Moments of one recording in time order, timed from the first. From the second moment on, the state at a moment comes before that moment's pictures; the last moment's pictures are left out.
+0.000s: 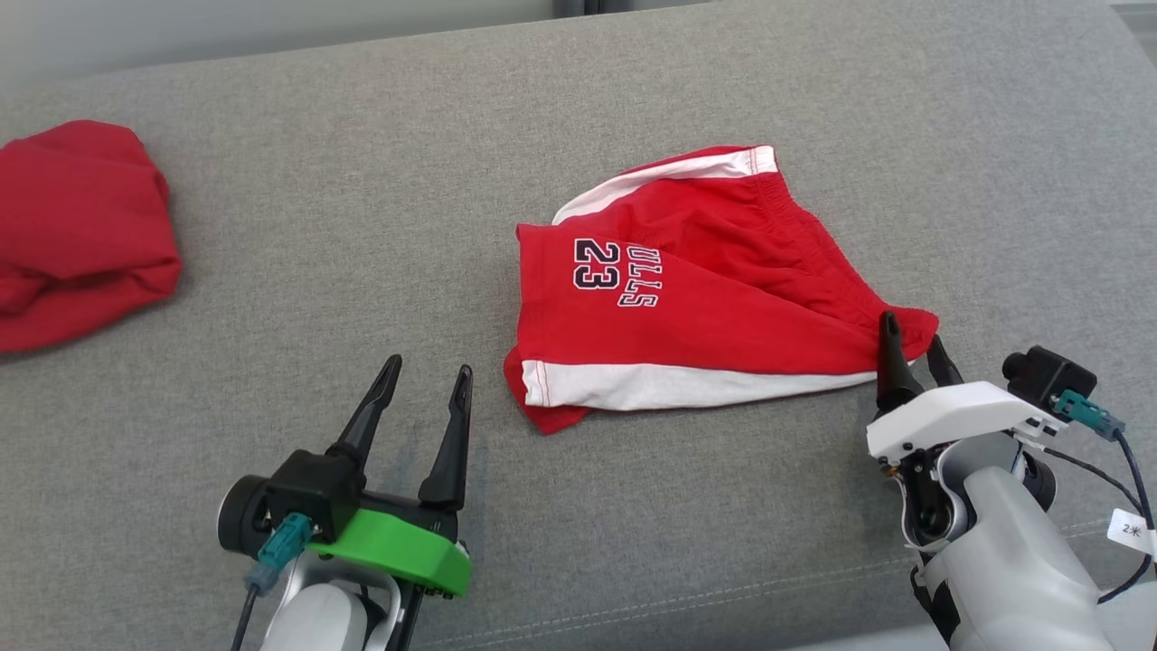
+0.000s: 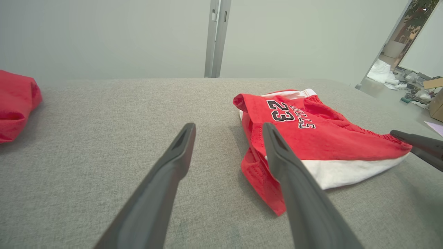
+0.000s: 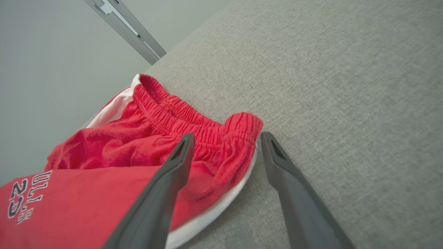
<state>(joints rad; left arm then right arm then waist) -0.18 0.14 -0.36 0.19 -0.33 -0.04 -0.26 -0.51 -0.05 -0.04 0.84 0.62 0.13 -0.26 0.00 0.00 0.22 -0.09</state>
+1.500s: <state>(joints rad) 0.17 0.17 -0.19 -0.01 -0.41 0.12 -0.26 -0.02 -0.05 -0.01 0.06 0.17 0.13 -0.19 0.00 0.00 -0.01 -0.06</state>
